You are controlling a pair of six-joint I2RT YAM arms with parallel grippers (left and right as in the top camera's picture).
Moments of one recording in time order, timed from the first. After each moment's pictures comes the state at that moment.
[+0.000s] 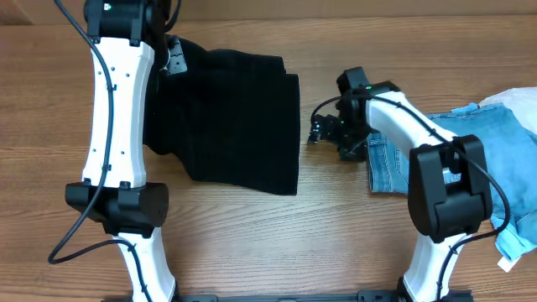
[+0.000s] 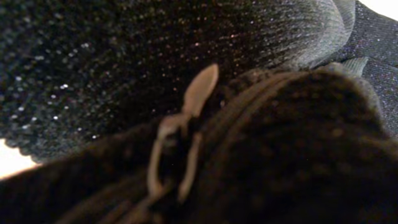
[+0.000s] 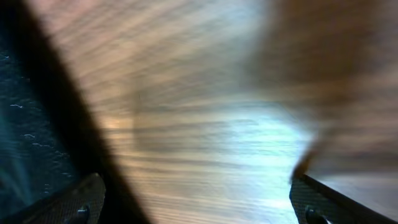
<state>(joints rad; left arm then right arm) -0.12 2.11 2.51 -1.69 -0.21 -0.41 0.23 2.05 1.43 -0.92 -0.33 0.54</state>
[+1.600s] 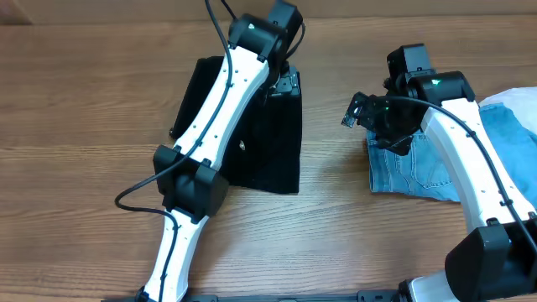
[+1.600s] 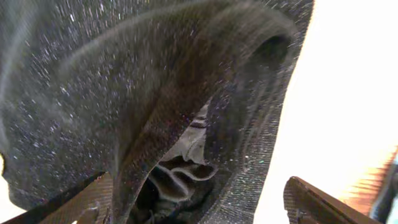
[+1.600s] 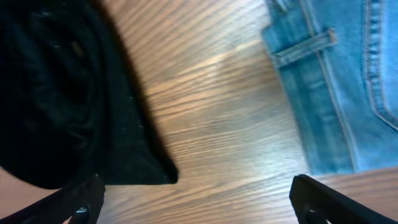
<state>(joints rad) -0.48 2.38 2.56 -1.53 -0.08 -0.60 0.14 1.68 1.49 -1.15 -0.25 0.59</state>
